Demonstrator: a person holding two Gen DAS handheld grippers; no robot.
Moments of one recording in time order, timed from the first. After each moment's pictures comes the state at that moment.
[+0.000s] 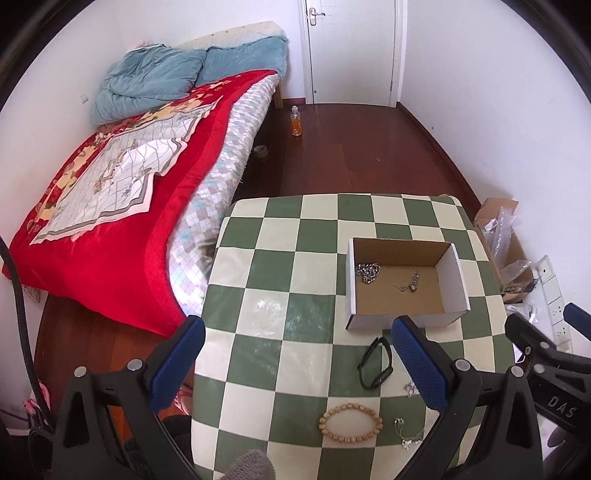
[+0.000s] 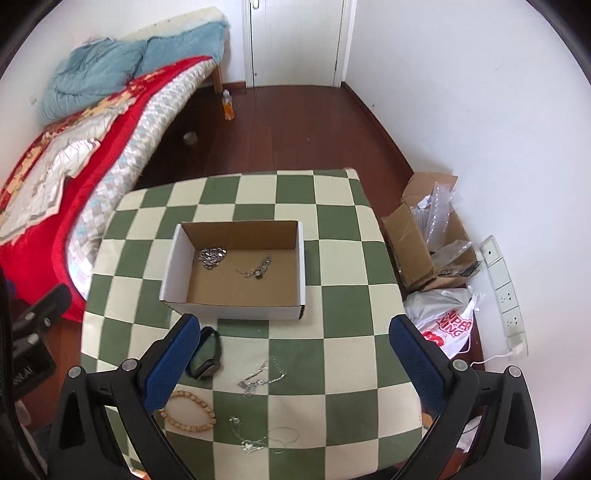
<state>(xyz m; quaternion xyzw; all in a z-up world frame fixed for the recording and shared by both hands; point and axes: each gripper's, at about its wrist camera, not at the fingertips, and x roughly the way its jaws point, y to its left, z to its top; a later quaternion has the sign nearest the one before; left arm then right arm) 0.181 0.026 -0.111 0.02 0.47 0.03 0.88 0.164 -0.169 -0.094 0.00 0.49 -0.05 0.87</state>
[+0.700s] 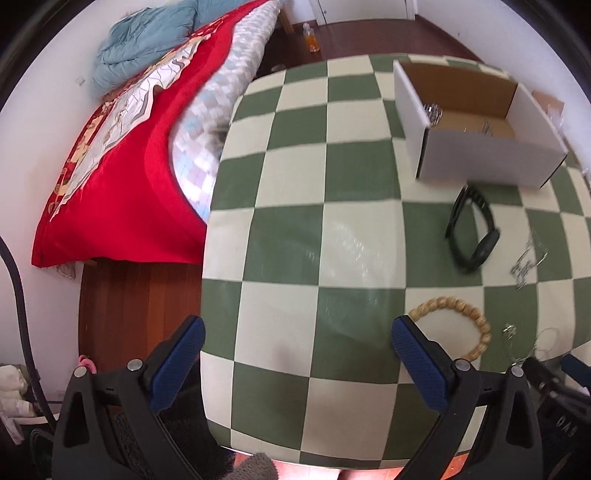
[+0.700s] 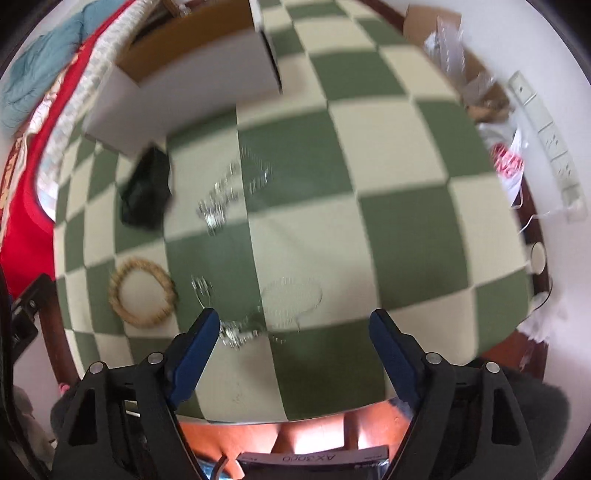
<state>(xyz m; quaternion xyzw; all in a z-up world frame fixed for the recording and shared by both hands) 0.146 0.038 -0.264 0.12 0.59 0.10 0.79 0.082 -0.188 -0.295 0.14 0.67 -0.05 0.73</state>
